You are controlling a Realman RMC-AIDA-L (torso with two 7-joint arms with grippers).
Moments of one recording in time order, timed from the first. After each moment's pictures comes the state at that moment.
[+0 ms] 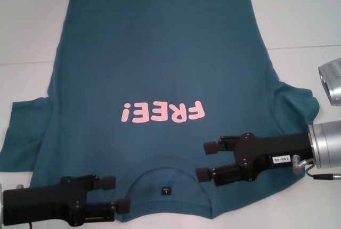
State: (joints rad) left arm -0.39 -2.16 0.68 0.84 2.10 1.74 -1.67; right arm 0.56 2.09 -0.84 -0.72 -2.04 -1.62 1.66
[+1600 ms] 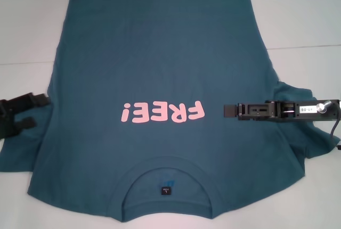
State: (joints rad) left arm -0.50 -2.05 0.39 0.79 2.14 1.50 -2.43; right arm 0.58 2.01 -0.70 -0.72 -2.03 -1.54 2.20
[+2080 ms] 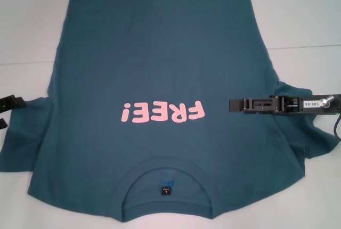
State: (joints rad) left arm -0.55 -2.02 0.39 0.76 2.31 1.17 -2.45; right arm 0.59 2.00 -0.71 -0.72 -2.04 -1.50 2.18
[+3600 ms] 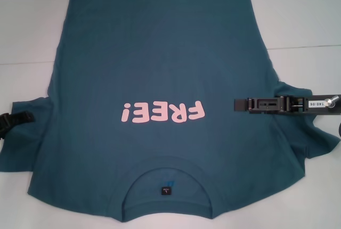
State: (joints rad) left arm -0.59 -2.03 0.51 0.63 2.36 0.94 -2.38; right arm 0.58 1.99 -0.70 -0.71 -2.04 -1.50 2.18
